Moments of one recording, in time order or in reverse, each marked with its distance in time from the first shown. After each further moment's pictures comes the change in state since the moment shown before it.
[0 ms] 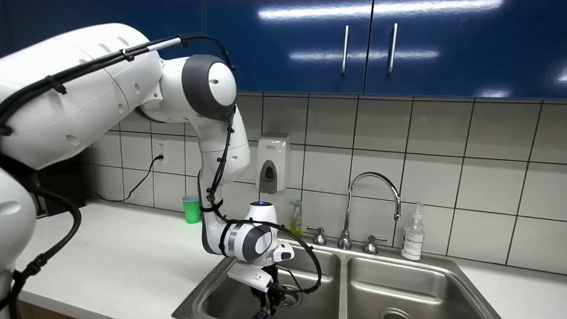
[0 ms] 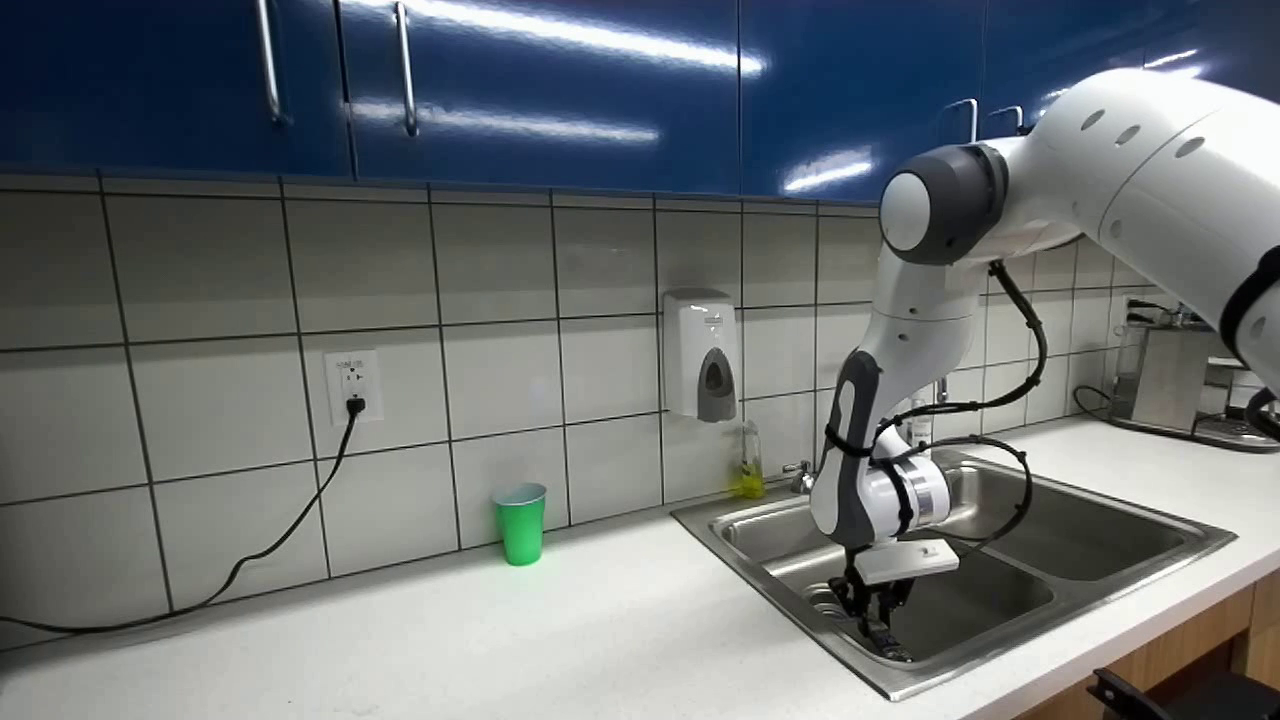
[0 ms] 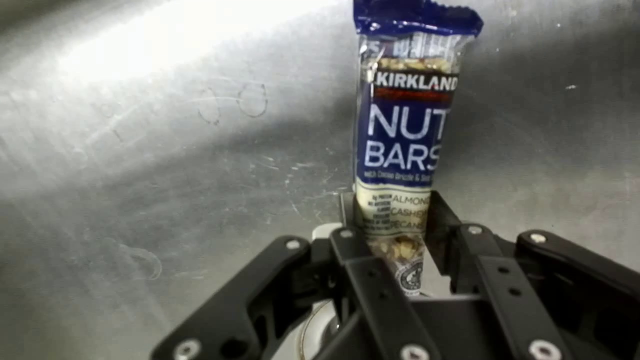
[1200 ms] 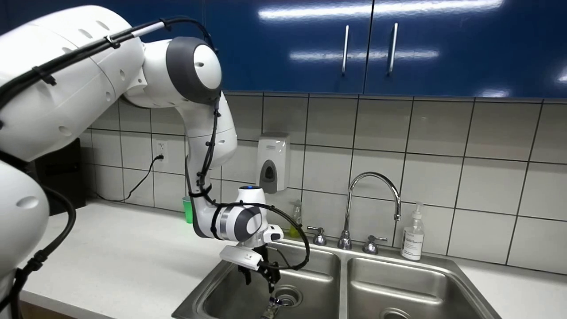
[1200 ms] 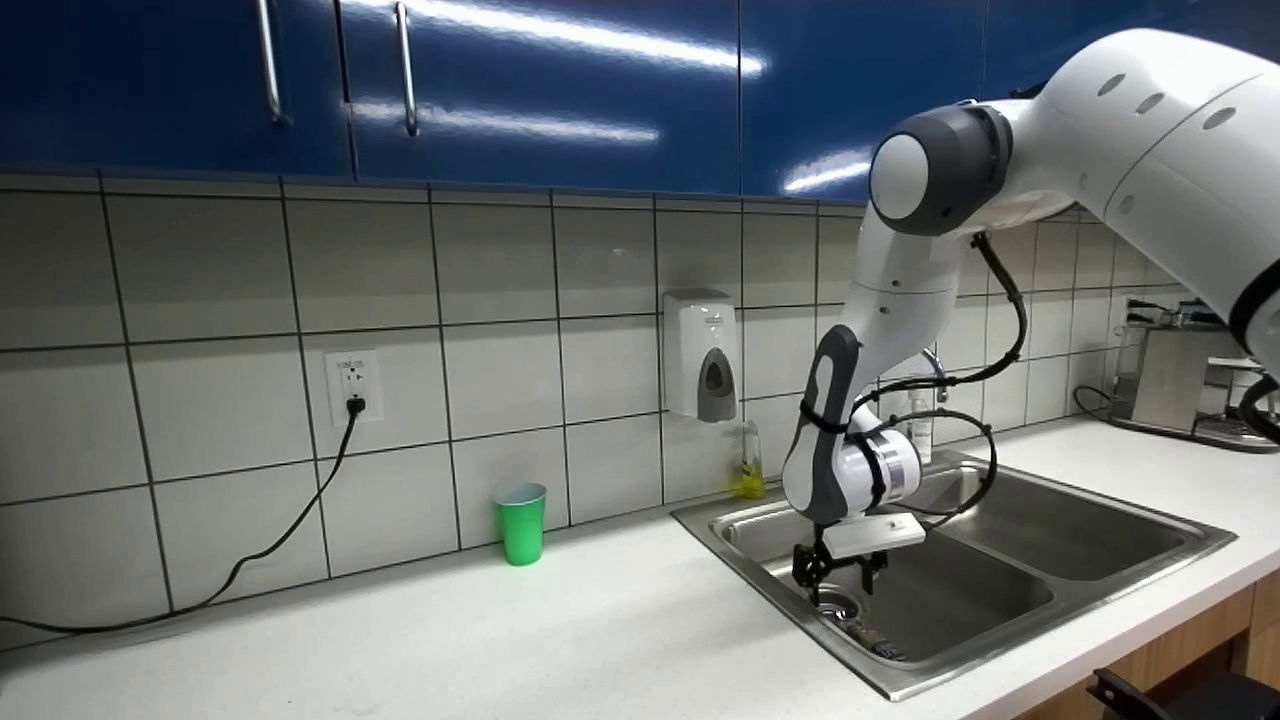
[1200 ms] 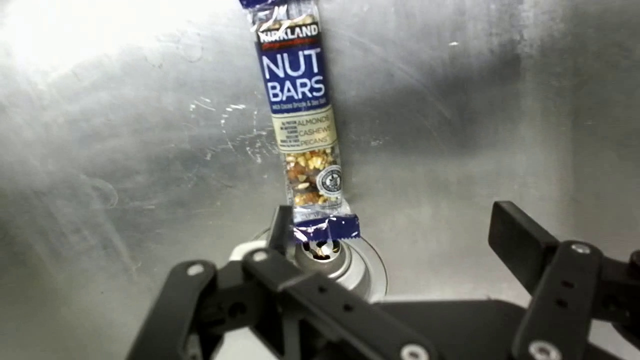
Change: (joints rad) arm 0.104 -0.093 -0.022 -0.031 0.000 -0.030 0.041
